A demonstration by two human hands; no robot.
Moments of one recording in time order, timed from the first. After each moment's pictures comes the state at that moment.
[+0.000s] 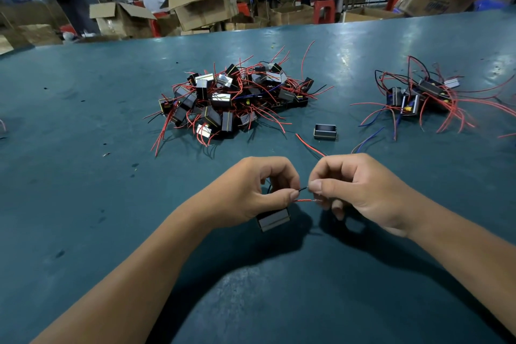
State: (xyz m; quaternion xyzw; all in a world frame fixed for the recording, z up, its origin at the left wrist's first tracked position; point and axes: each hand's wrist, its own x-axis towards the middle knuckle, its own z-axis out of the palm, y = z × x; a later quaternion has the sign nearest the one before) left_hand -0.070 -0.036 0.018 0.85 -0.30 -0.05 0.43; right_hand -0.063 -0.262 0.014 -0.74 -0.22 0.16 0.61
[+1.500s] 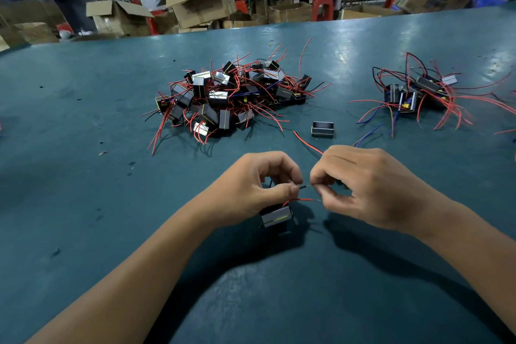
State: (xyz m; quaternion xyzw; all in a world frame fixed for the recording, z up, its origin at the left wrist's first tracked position) left_hand -0.068 -0.045 0.010 0.83 -0.27 -0.05 0.49; right_hand -0.060 -0.274 0.023 -0.82 -0.49 -0.23 0.20
